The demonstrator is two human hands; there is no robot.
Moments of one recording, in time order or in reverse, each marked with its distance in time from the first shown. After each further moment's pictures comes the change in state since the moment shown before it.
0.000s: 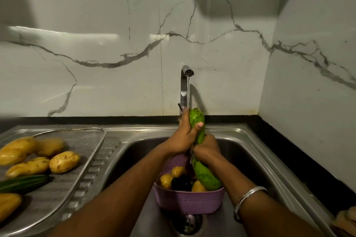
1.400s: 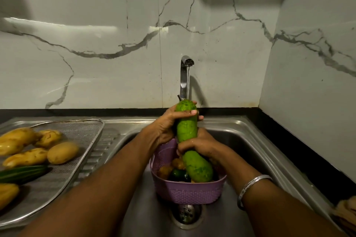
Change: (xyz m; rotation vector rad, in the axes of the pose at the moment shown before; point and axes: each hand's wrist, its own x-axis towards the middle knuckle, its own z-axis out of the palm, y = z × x) left_hand -0.003 0.014 -0.025 -0.850 -0.087 -0.149; right_hand -0.011 -0.004 -0.006 0.032 -0.358 -0.068
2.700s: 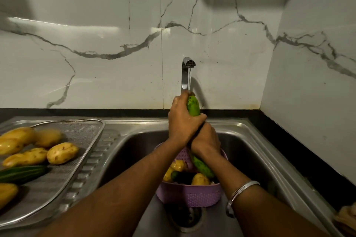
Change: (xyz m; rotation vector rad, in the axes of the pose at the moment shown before) left_hand 0.015 -0.023 0.031 1.037 0.647 0.644; right_hand -0.001 -0.009 0.012 -0.303 0.492 -0.089
